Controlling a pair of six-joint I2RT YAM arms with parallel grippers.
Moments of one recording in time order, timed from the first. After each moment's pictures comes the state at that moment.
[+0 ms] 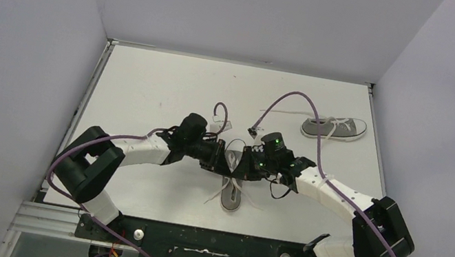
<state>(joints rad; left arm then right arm) -0.67 1.60 0.75 0.18 0.69 -0.63 0.68 1.37 0.73 -0.20 -0.36 0.50</state>
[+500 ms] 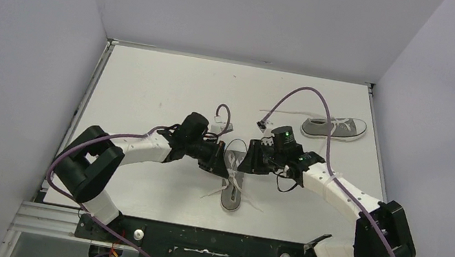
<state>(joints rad) -0.67 1.61 0.79 0.06 0.68 -0.51 0.58 1.33 0.78 -0.28 -0.38 0.45</state>
